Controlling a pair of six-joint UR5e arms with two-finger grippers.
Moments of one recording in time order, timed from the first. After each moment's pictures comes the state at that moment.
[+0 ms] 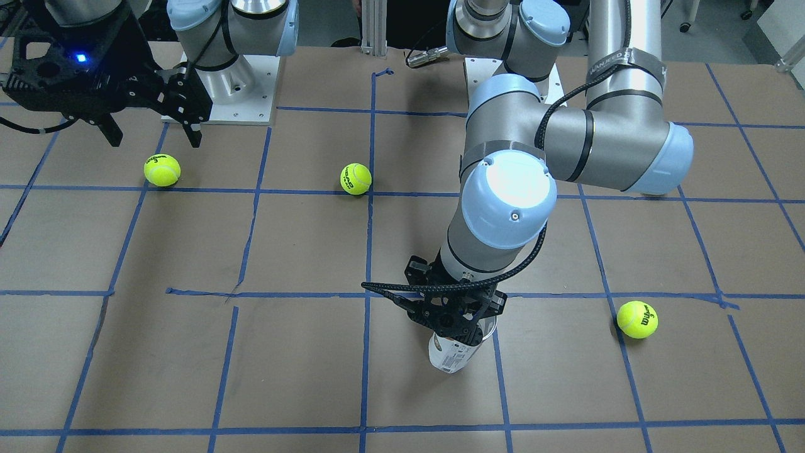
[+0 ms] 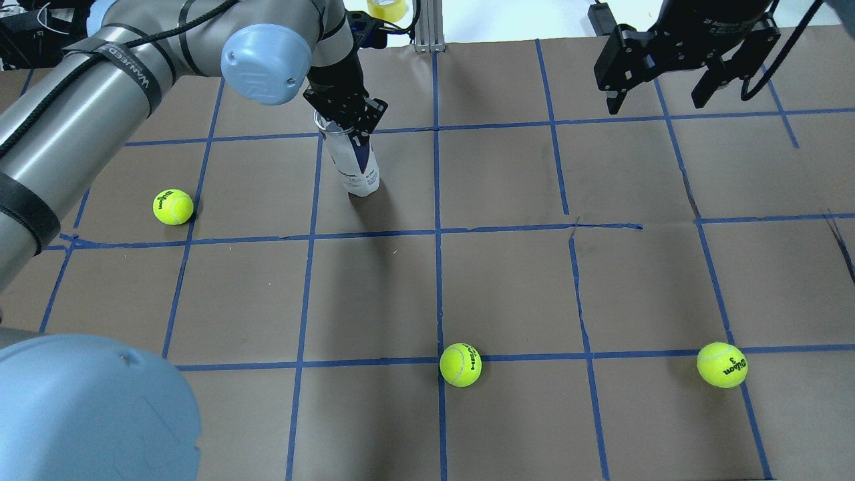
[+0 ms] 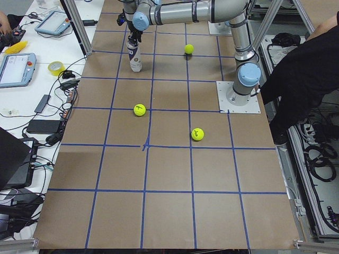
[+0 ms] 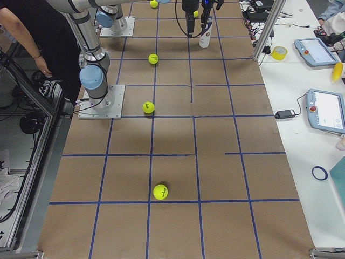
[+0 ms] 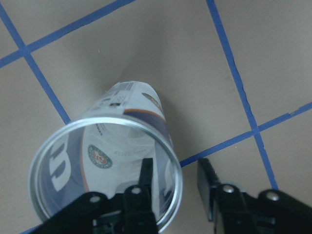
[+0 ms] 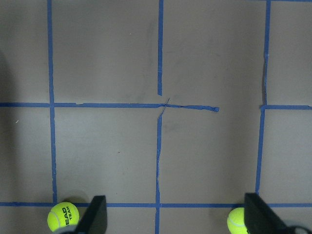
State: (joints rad) left arm -1.75 -2.05 -1.31 -1.37 1.52 0.22; right arm 1.56 -1.56 1.42 -1.48 -1.58 -0.03
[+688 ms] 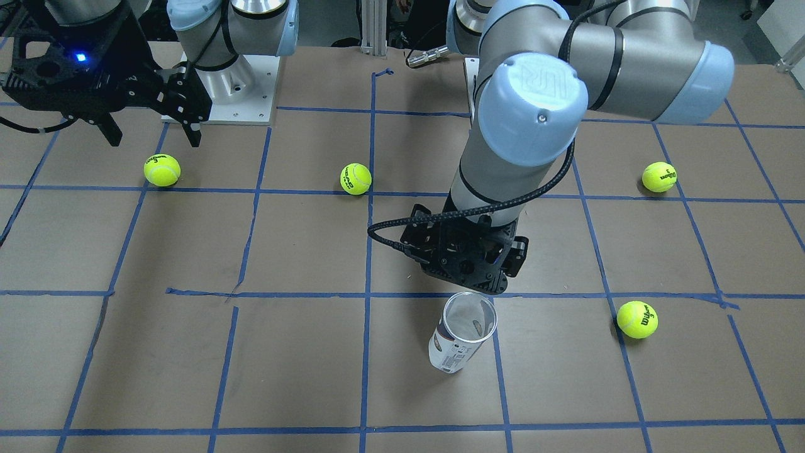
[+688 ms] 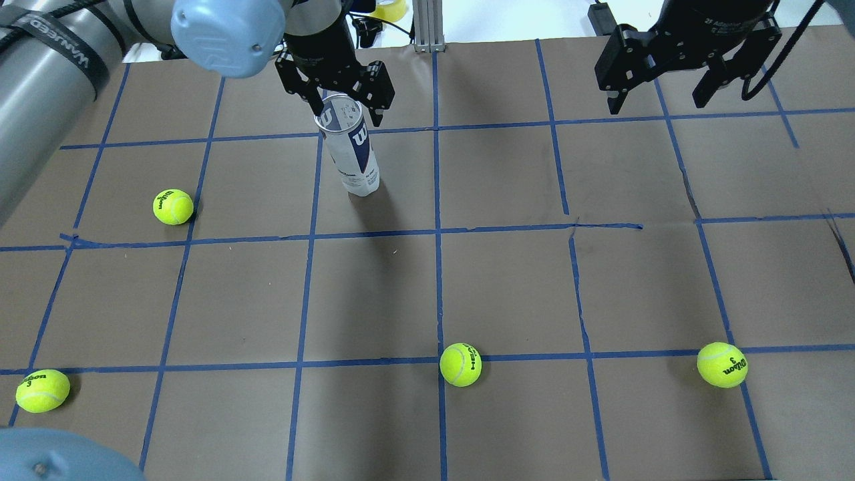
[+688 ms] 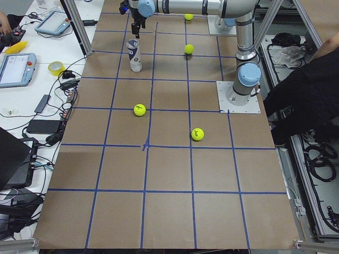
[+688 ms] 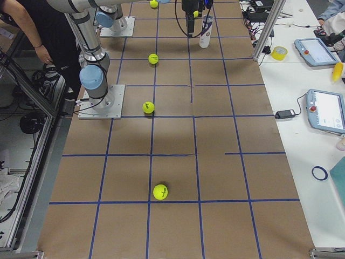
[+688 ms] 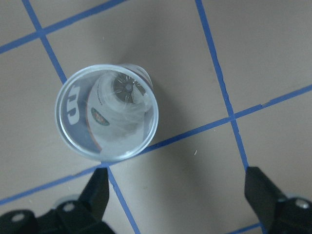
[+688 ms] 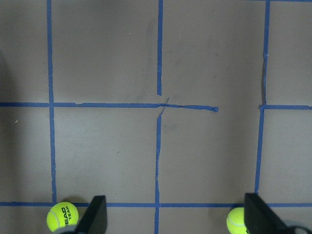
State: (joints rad) left arm -1.75 -1.93 -1.27 -1.50 1.52 0.09; right arm 1.56 -1.56 1.42 -1.48 -1.58 -0.03
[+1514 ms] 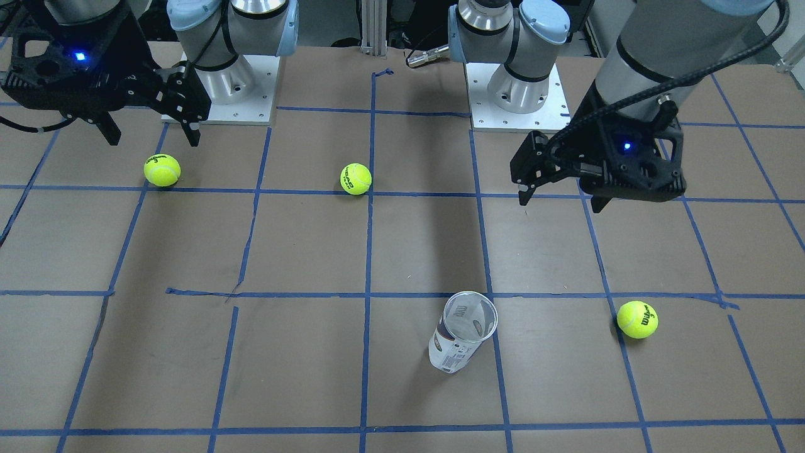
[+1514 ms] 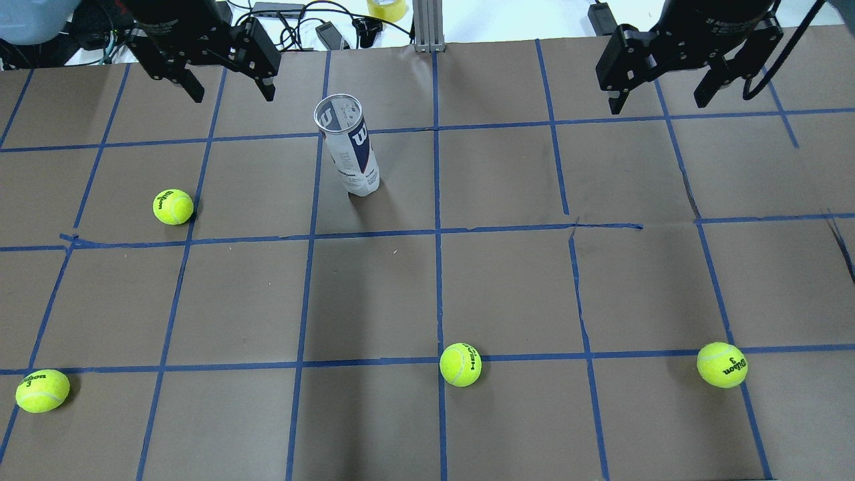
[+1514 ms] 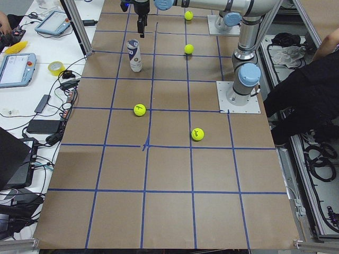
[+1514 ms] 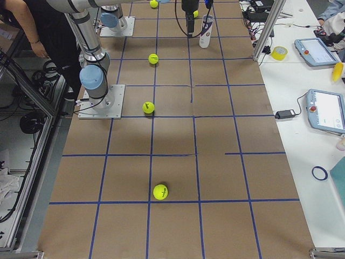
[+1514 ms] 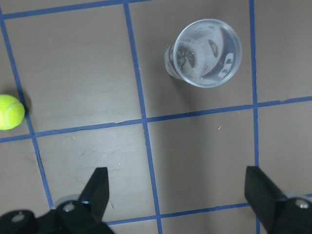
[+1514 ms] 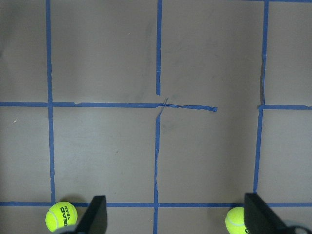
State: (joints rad) left arm -1.55 -1.72 -1.33 -1.63 1.53 0.07; right arm 1.56 -1.56 1.42 -1.48 -1.59 -0.03
